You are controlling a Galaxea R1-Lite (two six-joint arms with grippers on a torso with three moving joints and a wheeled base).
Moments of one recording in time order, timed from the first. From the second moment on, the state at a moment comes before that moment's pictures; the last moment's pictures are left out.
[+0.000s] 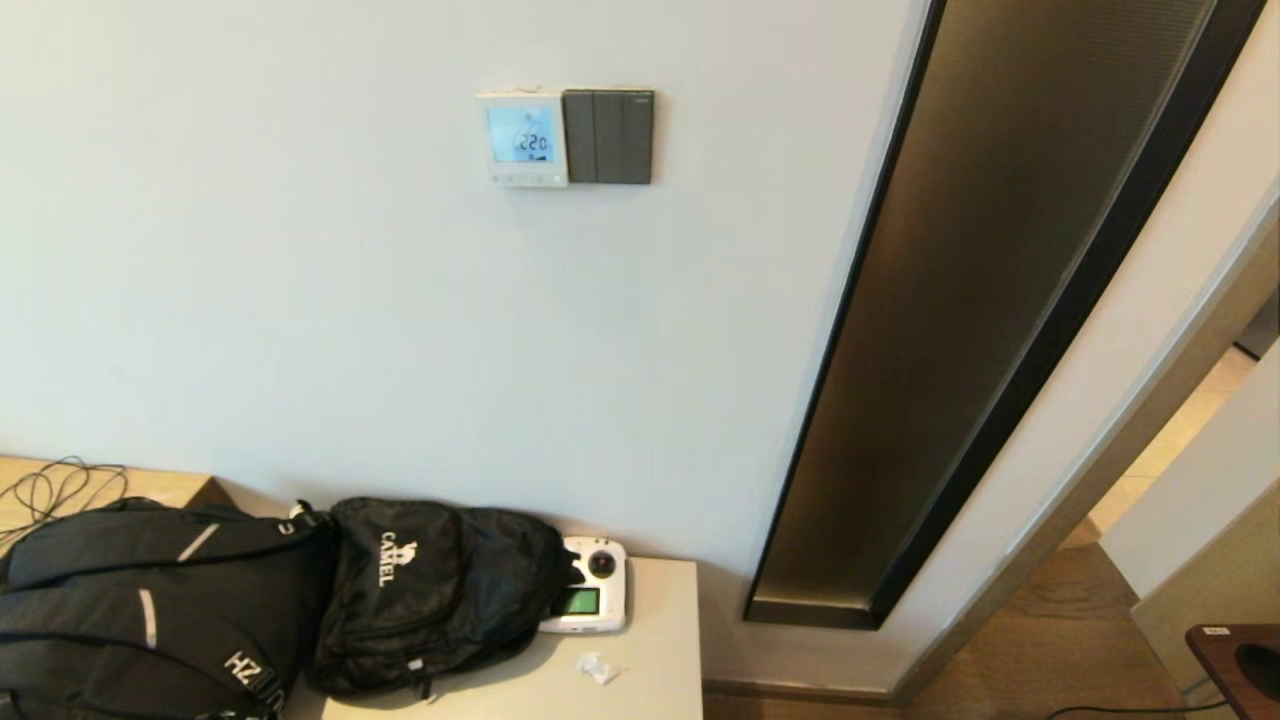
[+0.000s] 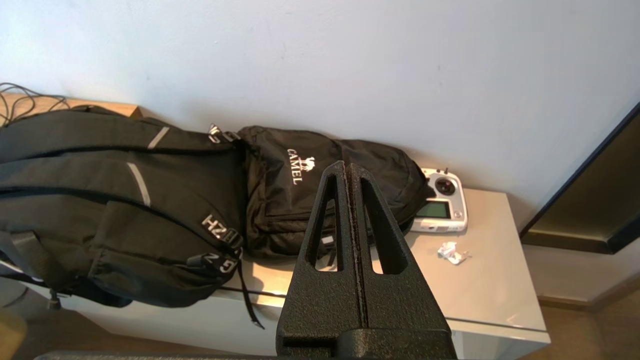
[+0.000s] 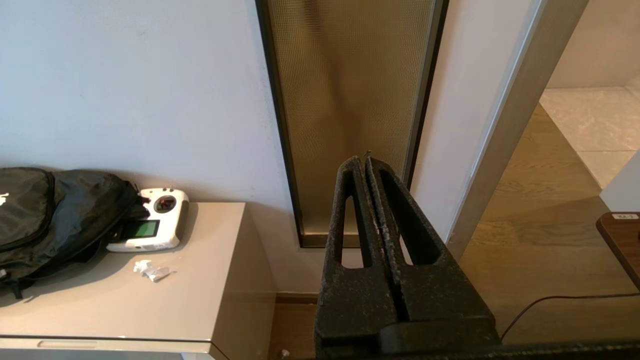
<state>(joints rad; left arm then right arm) 0.00 0.00 -0.05 0.11 0.01 -0.02 -0.01 0.00 0.00 -0.01 0.02 -0.02</state>
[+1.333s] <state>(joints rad) 0.00 0.05 -0.24 0.15 -0.05 0.02 0.00 0.00 0.00 -0.01 0.02 -0.02</state>
